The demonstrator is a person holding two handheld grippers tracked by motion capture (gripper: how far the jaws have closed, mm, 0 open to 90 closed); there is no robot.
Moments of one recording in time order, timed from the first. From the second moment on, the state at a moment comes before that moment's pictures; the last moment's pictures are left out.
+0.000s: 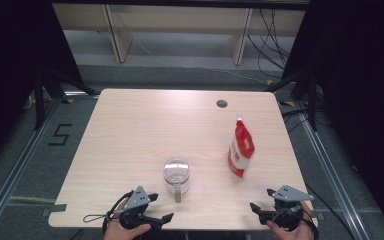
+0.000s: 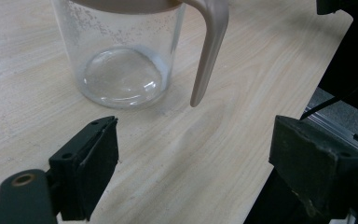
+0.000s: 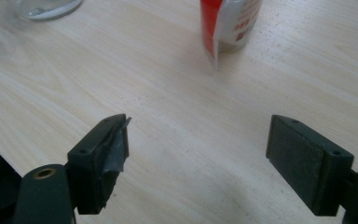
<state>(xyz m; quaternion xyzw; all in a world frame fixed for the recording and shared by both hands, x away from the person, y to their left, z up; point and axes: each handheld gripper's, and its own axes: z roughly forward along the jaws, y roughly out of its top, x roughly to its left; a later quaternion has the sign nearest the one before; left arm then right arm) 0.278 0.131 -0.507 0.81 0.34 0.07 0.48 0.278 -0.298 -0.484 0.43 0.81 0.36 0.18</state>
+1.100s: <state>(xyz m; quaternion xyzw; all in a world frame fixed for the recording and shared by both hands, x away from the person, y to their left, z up) 0.283 0.108 -0.496 0.81 0.31 0.14 0.48 0.278 -0.298 -0.483 0.43 0.81 0.36 0.19</state>
